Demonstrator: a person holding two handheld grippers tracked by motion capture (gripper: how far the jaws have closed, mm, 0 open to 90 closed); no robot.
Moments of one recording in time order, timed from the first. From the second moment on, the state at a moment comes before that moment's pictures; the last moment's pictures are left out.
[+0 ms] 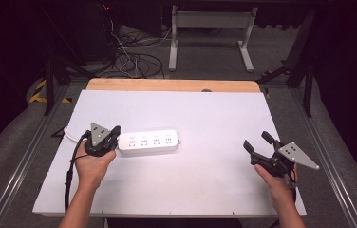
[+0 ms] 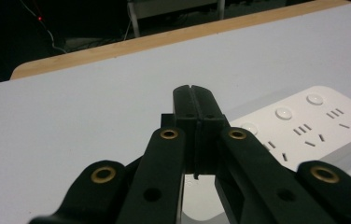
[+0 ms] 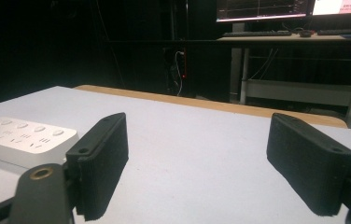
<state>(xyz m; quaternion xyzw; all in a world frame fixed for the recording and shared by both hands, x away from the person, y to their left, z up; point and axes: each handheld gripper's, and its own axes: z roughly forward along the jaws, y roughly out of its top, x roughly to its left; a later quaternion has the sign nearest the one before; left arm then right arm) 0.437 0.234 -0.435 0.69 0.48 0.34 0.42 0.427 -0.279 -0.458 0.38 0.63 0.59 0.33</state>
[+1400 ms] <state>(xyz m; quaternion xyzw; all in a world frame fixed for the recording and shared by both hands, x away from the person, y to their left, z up) 0.480 0.208 -0.457 0.75 0.50 0.27 0.34 0.430 -0.279 -0.461 0.39 0.64 0.58 0.32</state>
